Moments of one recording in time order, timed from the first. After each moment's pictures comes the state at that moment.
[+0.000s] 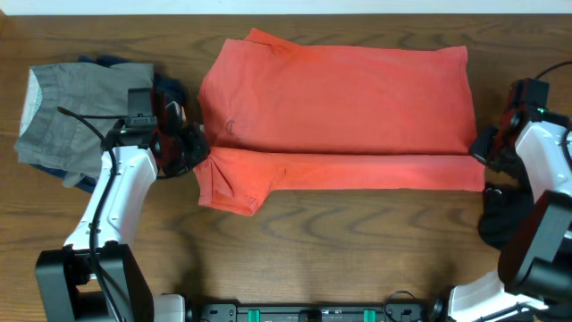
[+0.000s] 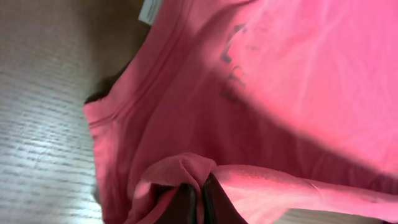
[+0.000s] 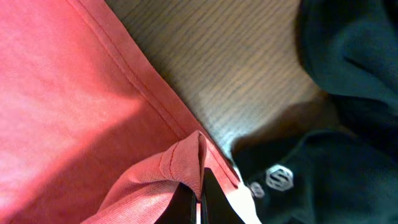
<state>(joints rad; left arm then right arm) 0.06 1.55 1.03 -0.69 0.37 -0.46 -0.31 1.77 1.21 -0.81 0.15 0.39</state>
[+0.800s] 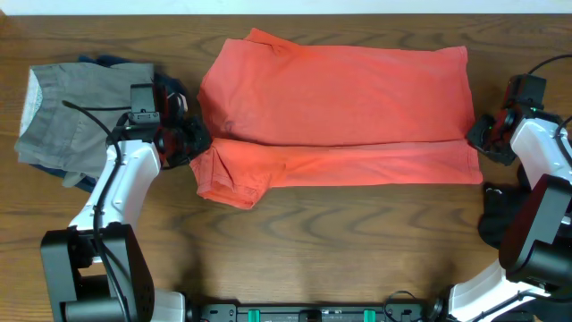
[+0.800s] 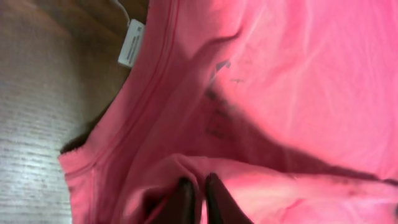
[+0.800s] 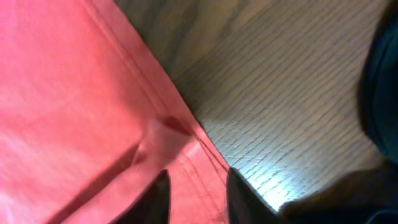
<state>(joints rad) 0.06 1.62 1.03 -0.55 0.38 -0.47 -0.31 1.83 1.21 -0.63 0.07 0.37</state>
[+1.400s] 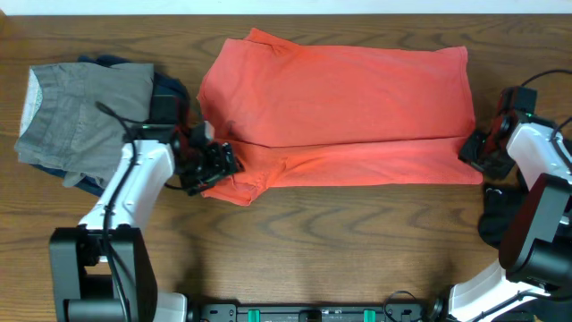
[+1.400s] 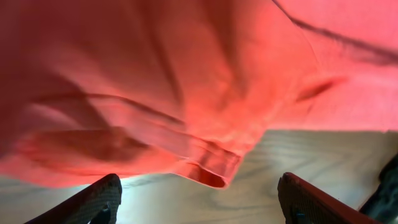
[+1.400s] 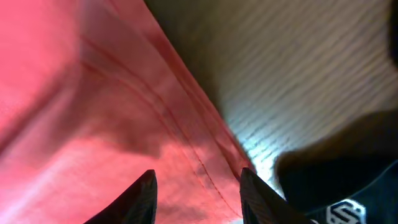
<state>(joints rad) -0.04 1.62 1.03 -0.87 0.46 -0.33 -0.31 1.83 1.14 -0.72 0.06 0.37</state>
